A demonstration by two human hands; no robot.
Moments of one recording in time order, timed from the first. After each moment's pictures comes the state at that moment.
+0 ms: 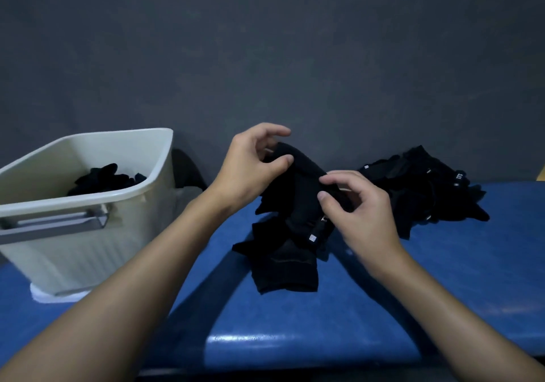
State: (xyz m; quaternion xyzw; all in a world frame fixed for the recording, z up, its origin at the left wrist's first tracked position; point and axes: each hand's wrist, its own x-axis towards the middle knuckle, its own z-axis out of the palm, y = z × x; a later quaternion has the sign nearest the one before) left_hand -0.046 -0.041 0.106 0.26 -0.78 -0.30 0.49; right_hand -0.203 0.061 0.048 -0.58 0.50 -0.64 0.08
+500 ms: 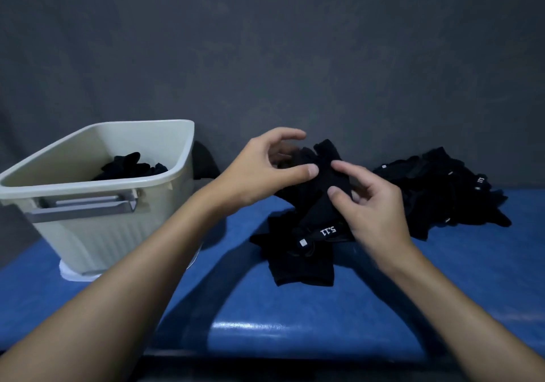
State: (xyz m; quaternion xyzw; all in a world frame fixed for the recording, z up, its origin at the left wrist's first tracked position) left_hand -0.017 -0.024 0.109 0.27 -0.79 -0.39 0.39; right_hand -0.181 0.061 0.056 -0.53 0.46 -0.68 0.22
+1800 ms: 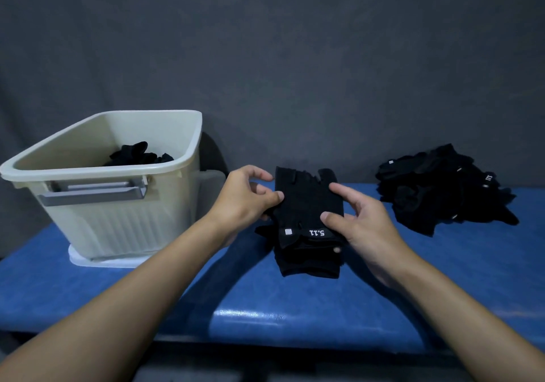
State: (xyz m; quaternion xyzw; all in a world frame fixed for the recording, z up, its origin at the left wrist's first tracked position) left_hand 0.002 -0.026 0.051 0.44 -0.65 -0.46 0.42; right_hand -0.174 0.067 0.040 -0.46 0.53 -0.58 0.42
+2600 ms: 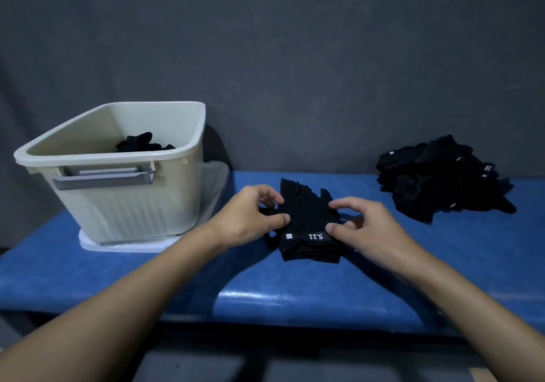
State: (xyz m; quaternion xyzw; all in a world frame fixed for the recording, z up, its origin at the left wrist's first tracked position) left_hand 0.019 -0.011 0.027 0.45 -0.79 -0.31 0.27; right_hand -0.196 0.077 0.017 -0.58 0.65 -0.41 0.28
